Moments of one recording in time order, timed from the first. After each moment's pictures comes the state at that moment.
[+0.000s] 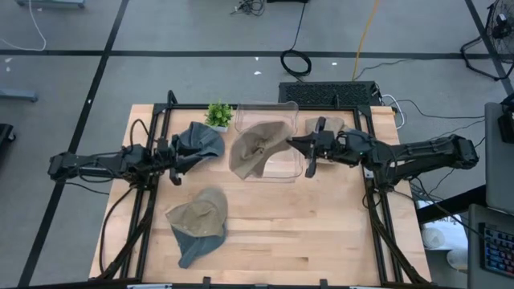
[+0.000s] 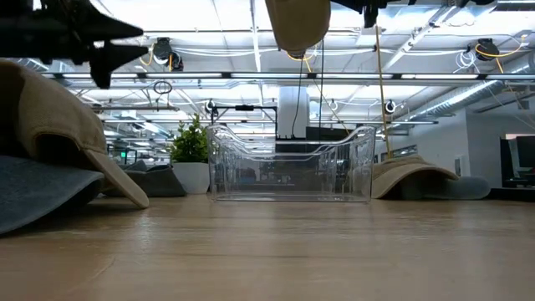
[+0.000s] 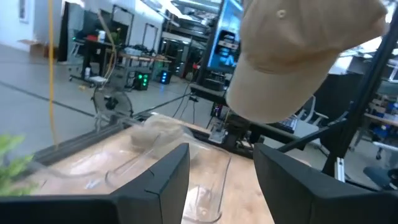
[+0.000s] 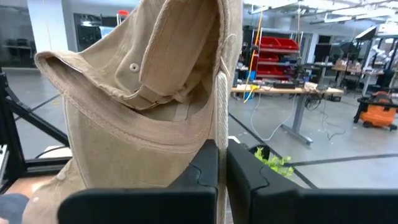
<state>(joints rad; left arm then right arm) 0.00 0.29 0.16 0.26 -0.18 -0.23 0.01 1.03 0.73 0.39 0.24 -0.05</state>
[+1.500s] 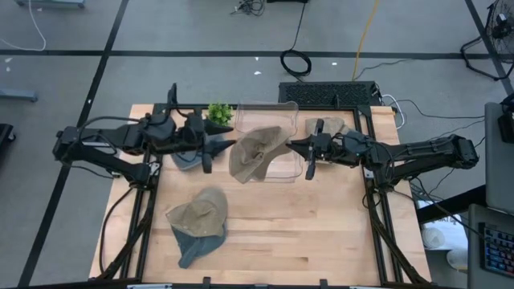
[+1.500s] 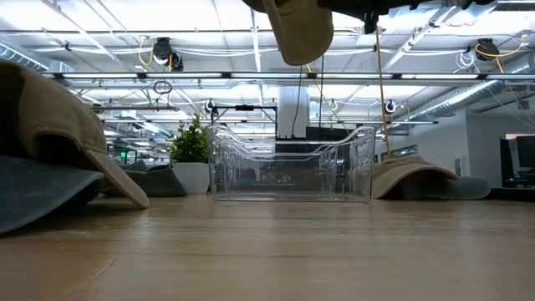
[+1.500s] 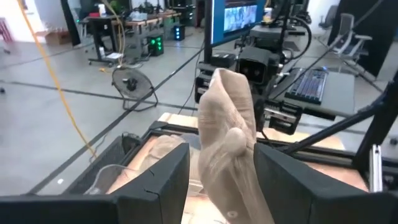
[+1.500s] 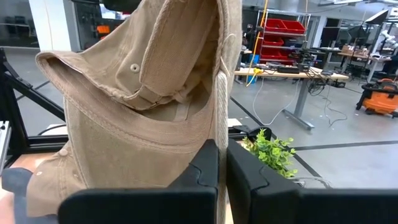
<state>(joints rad) -0.06 1.11 1.22 -0.23 -0.29 -0.09 0.01 1.03 0.73 0.30 0.23 -0.04</state>
